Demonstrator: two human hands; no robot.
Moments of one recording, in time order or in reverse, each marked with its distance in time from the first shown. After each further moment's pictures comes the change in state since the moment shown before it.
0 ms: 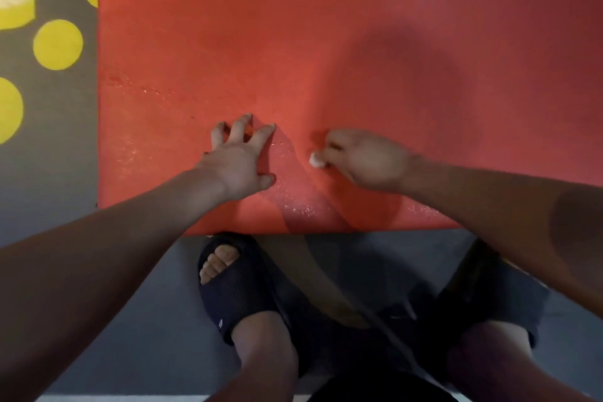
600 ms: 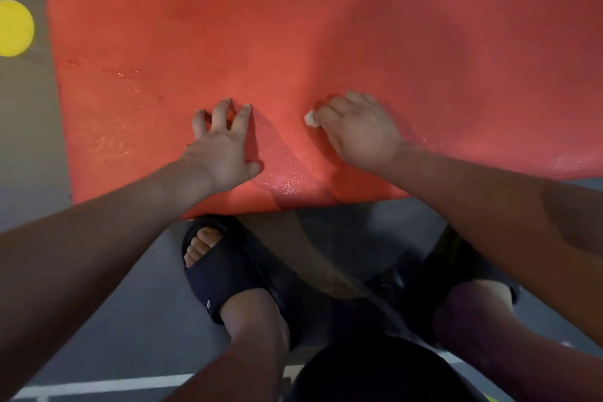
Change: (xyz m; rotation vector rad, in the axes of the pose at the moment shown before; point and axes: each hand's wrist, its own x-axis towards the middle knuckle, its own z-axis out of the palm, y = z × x) left_hand -0.007 0.019 0.018 0.063 0.044 -0.014; right_hand -0.027 -0.010 0.012 -0.117 0.207 0.379
